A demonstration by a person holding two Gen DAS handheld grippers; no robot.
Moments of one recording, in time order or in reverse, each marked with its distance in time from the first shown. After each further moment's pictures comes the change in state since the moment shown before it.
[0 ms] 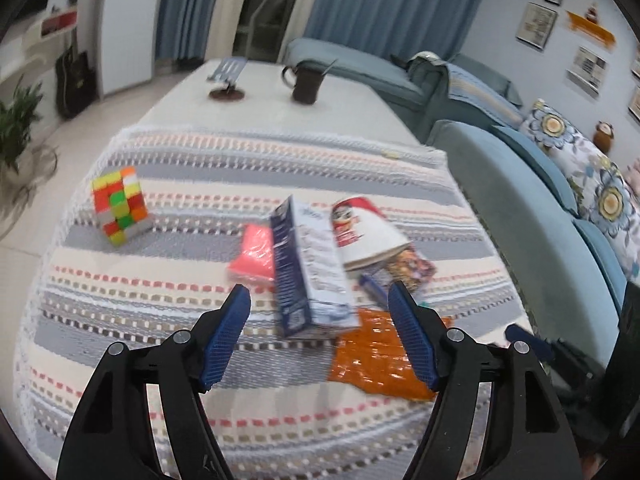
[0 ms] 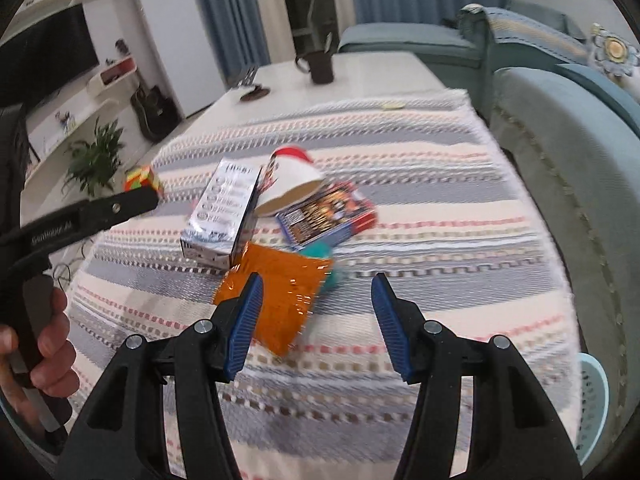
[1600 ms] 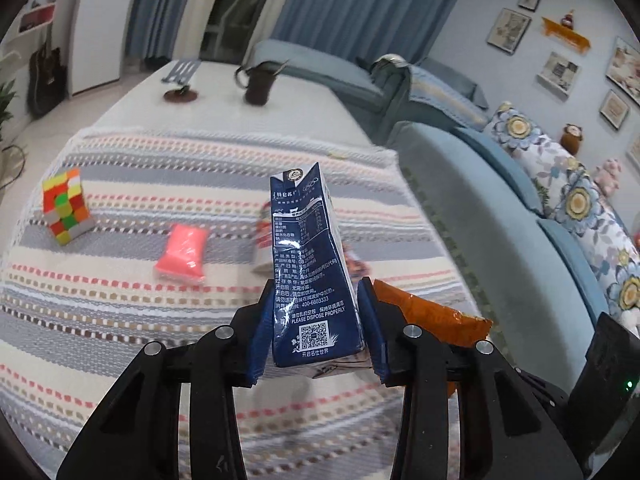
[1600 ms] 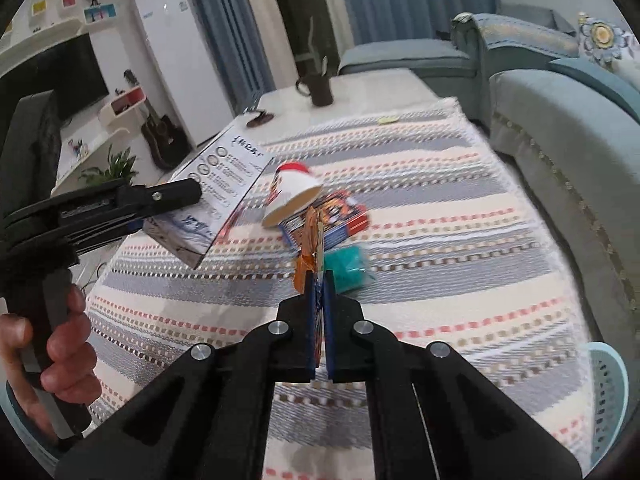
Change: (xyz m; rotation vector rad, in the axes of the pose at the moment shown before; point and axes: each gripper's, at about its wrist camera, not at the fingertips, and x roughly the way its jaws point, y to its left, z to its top) left arm -0.011 -0.058 -0.009 0.026 -0.027 -0.140; right arm -0.042 -0.026 -0.025 0.061 -0.121 0.057
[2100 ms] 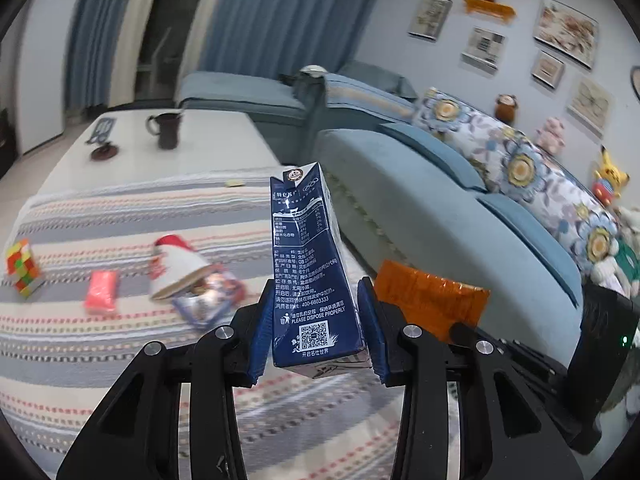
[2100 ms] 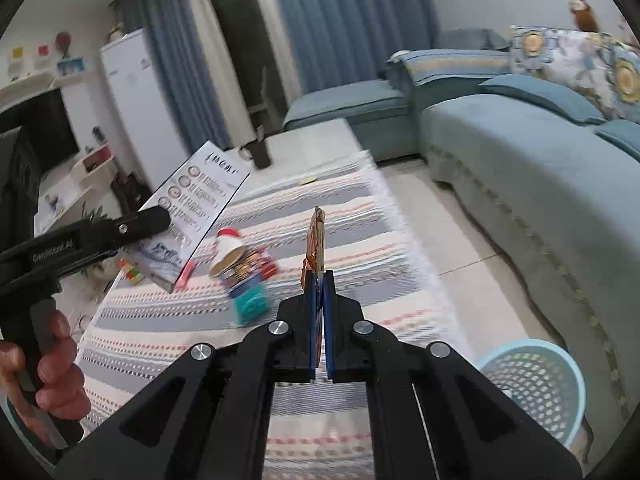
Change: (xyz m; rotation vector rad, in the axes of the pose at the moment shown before) left arm -0.032 -0.133 -0.010 0.198 -0.048 -0.145; right arm -0.121 -0.087 -0.001 0.119 -0.179 -0.128
